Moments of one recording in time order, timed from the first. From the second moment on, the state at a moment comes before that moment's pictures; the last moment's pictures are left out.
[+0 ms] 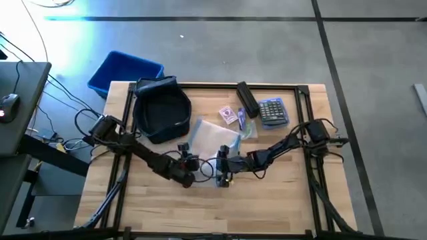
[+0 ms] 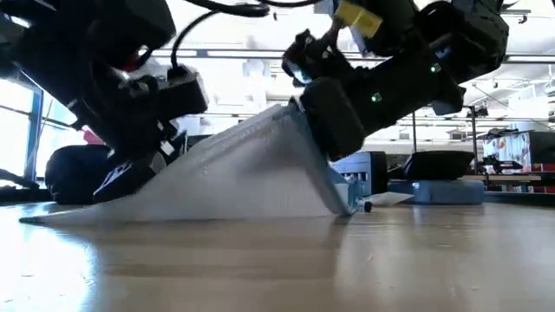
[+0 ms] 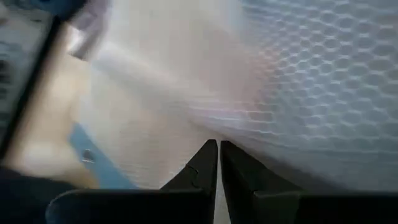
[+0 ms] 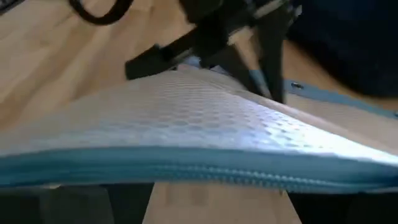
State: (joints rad) left arm -0.47 1.81 0.82 -0.17 -0.86 -0.27; right arm 0.29 2.02 0.91 0.63 0.28 0.03
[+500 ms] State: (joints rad) left arm -0.44 1.75 0.82 -0.34 -0.59 -0.46; right arm 0.27 2.02 0.91 0.64 0.28 0.04
